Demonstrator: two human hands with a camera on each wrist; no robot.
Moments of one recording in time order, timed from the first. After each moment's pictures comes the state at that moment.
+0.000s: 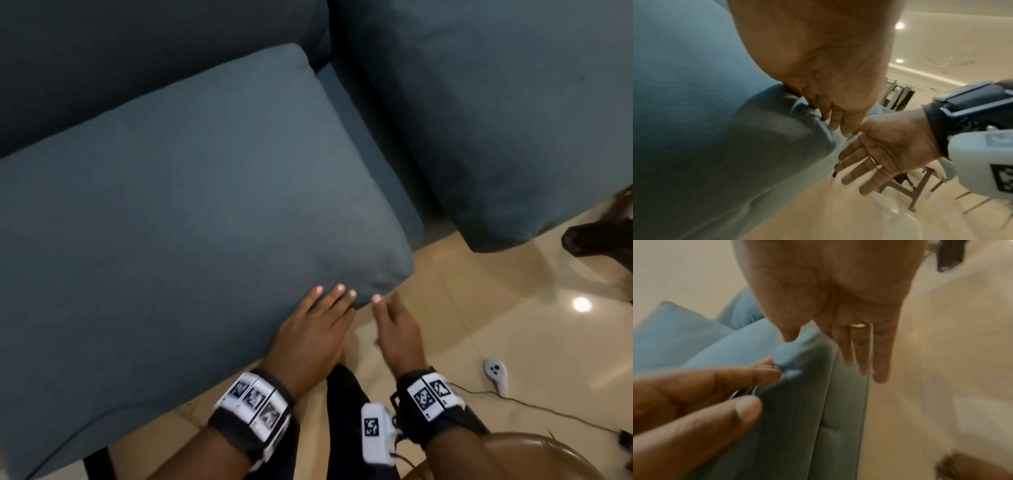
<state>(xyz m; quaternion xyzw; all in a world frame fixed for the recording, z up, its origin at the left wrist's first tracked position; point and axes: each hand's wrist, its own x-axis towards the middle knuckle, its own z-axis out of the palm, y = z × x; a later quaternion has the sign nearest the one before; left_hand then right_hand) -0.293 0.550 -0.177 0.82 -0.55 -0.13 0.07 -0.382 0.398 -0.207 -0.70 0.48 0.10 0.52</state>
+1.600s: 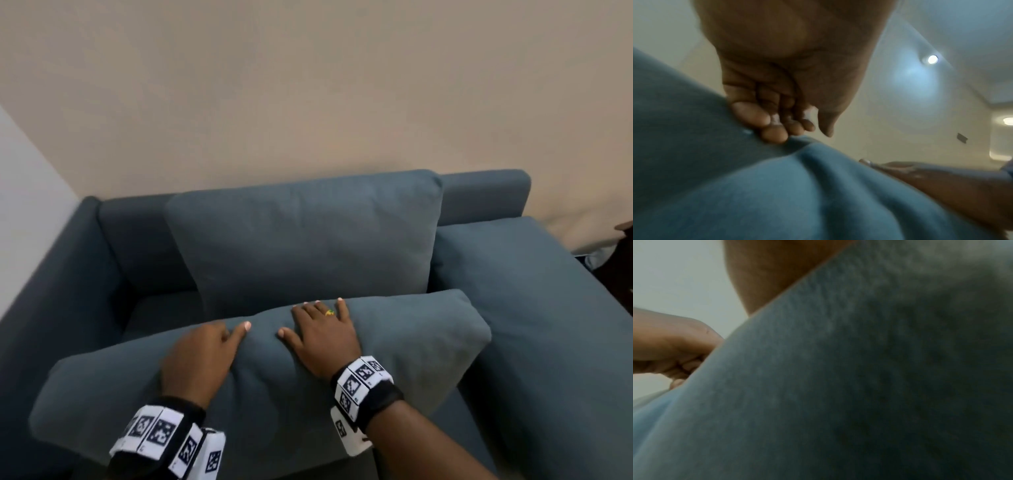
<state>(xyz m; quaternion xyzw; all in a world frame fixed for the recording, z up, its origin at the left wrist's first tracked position) -0.024 0.801 0.161 0.97 0.06 -0.03 0.23 -0.018 0.586 0.125 -0.99 -0.08 0.07 0.13</state>
